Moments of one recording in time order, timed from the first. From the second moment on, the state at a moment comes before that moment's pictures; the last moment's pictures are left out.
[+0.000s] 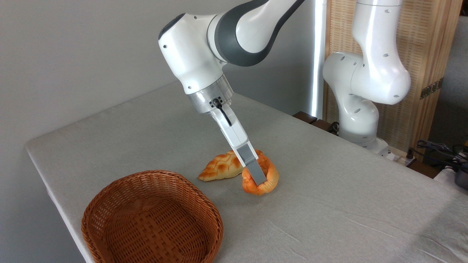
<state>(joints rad) -0.05 -0.15 -0.09 -2.21 0.28 1.81 0.94</state>
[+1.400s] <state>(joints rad) -0.02 -0.02 0.00 -1.61 -0.03 1.65 0.58</state>
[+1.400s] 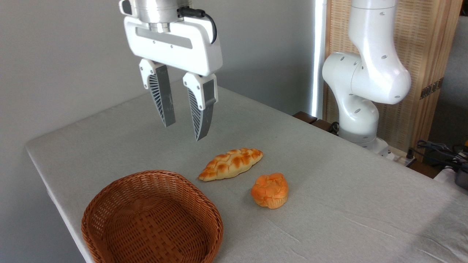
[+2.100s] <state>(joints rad) -0.01 0.02 -0.01 -1.57 -0.03 1.63 0.62</state>
